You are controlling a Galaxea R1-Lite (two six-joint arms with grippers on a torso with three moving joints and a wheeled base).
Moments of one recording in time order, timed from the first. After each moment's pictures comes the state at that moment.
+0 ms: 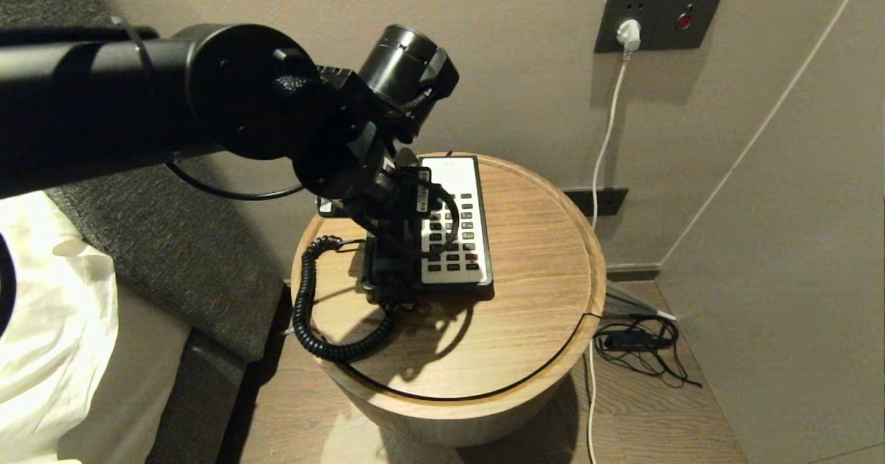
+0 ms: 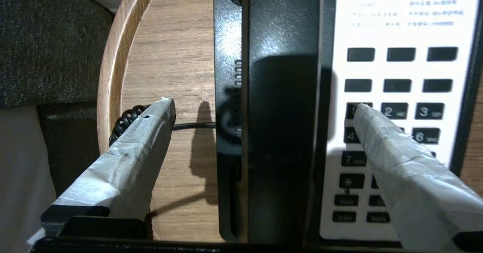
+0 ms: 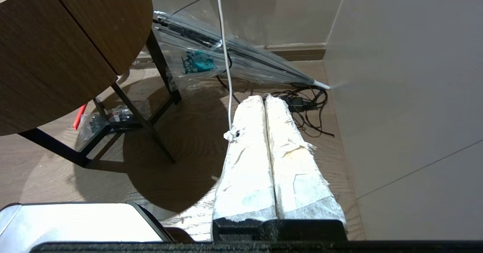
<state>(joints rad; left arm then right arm) -0.74 1.96 -1.93 0.76 0.56 -0.47 -0.01 0.10 0.00 -0.01 0.00 -0.02</state>
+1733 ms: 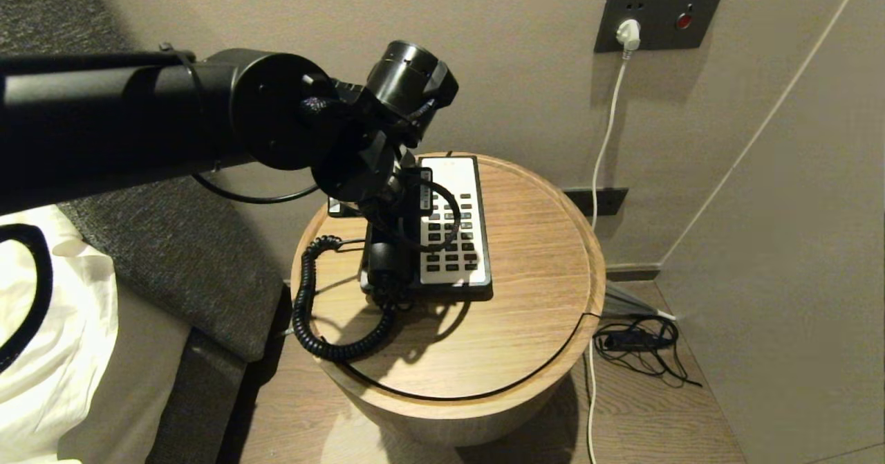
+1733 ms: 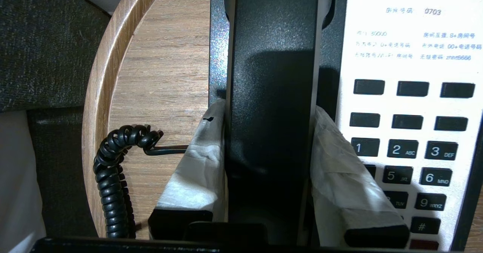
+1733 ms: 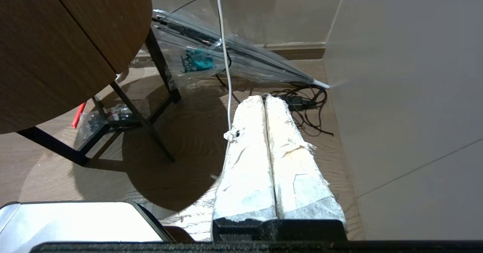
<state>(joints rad) -0.71 2.00 -1.93 0.69 0.56 -0.48 -0.01 0.10 0.00 0.00 0.00 -0.02</state>
